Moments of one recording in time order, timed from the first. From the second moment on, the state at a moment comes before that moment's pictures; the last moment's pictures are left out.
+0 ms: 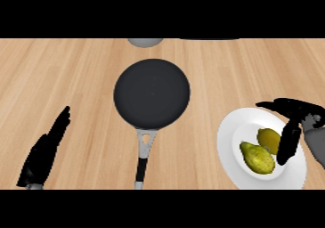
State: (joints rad) left arm 0.09 0.31 -0.10 -1.60 -0.09 0.10 0.12; right arm -0.41 -0.57 0.20 -1.34 0.21 0.83 0.78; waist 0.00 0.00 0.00
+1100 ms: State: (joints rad) left arm 0.09 0.24 -0.02 -1.61 -0.16 0.03 0.13; right arm -0.33 -0.47 0.15 -1.24 0.52 0.80 0.56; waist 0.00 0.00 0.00
